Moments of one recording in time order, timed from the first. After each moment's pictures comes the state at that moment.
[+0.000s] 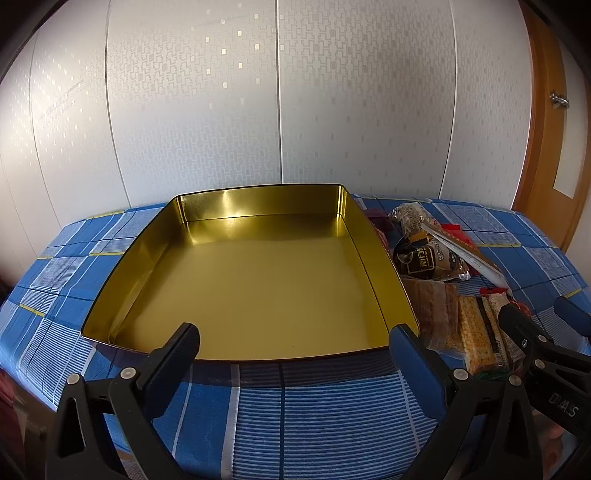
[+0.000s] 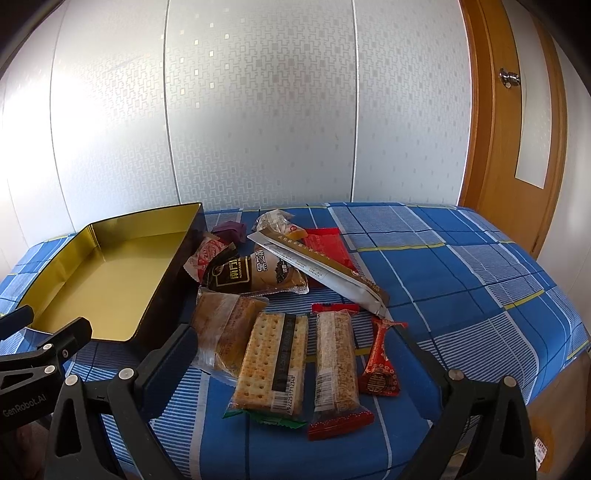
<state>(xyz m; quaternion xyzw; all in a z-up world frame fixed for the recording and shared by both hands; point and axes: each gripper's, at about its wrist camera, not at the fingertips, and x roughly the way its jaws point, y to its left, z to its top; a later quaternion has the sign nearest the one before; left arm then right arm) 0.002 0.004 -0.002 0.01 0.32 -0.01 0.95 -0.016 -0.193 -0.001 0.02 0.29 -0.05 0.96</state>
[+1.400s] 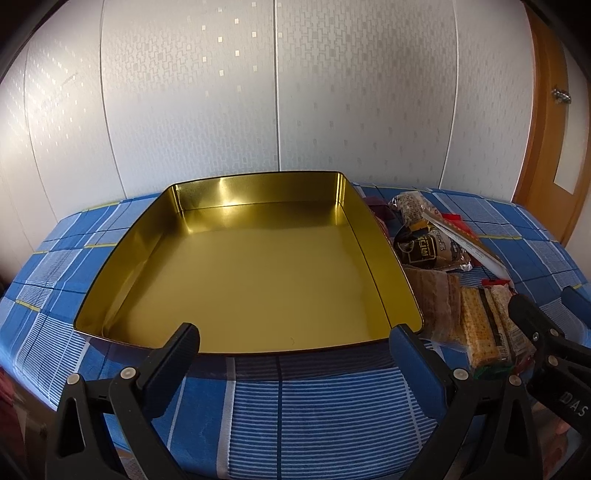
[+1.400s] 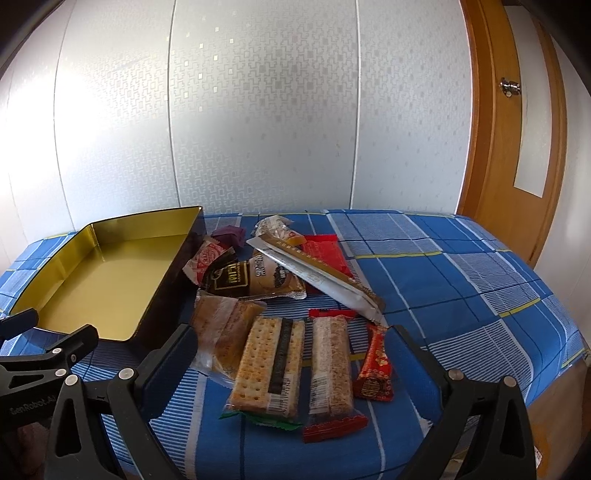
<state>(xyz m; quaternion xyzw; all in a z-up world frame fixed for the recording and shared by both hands) 0.009 0.004 -0.008 0.01 0.35 -0.02 0.94 -0.019 -0.198 0.002 0.01 0.28 -0.06 0.96</state>
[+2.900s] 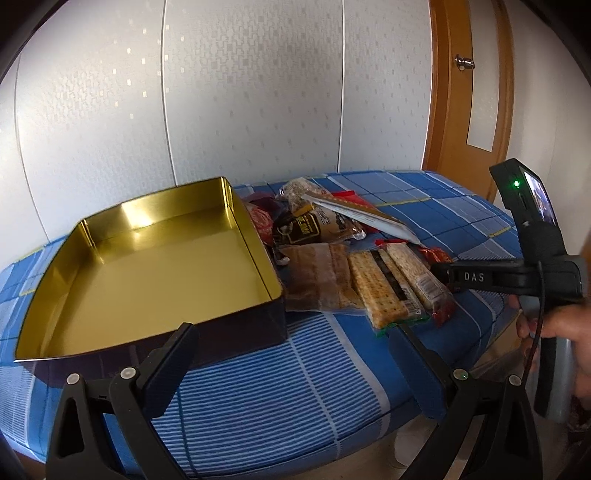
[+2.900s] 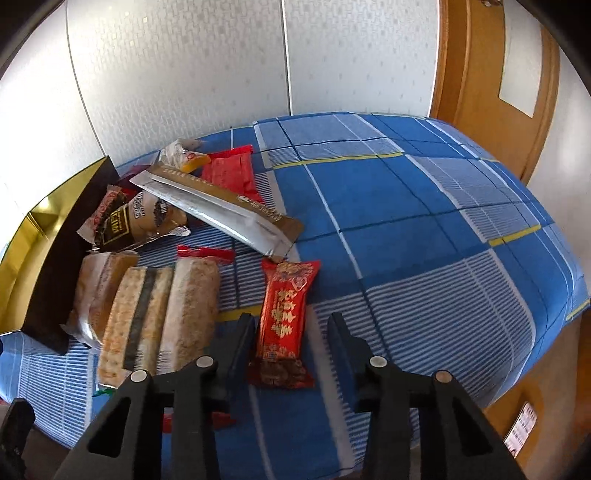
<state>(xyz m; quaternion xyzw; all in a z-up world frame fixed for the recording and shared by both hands) -0.024 -0.049 -0.014 0.06 0.33 -0.19 0.92 0.021 -0.296 -0.041 0.07 0.44 -0.08 0.89</state>
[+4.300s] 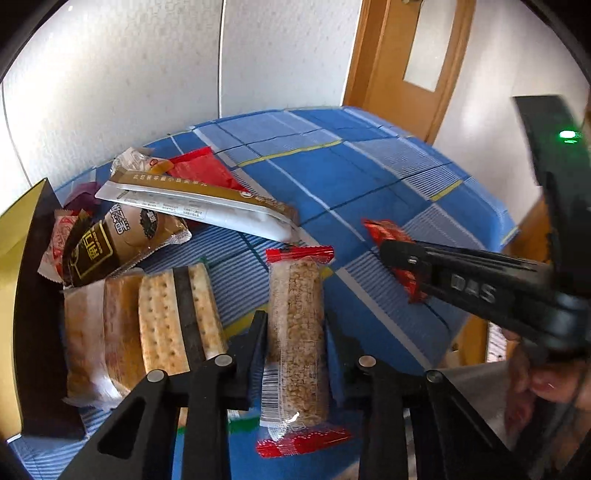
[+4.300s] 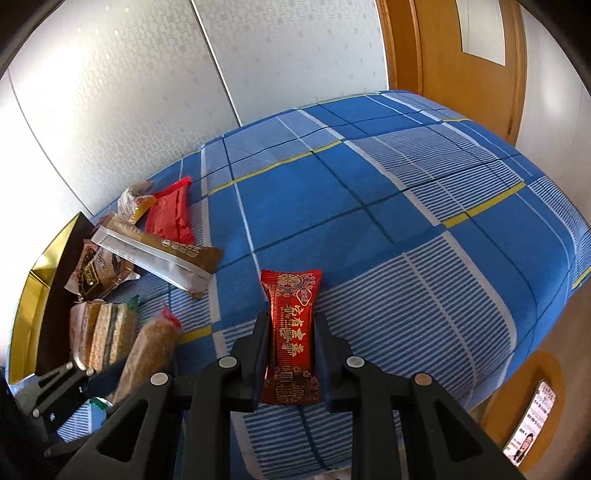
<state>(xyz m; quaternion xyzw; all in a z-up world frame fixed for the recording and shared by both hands) 0.031 -0.203 -0.036 0.09 0.43 -0.33 0.84 0.010 -0.365 -0.042 0.18 0.42 -0.09 0.89</state>
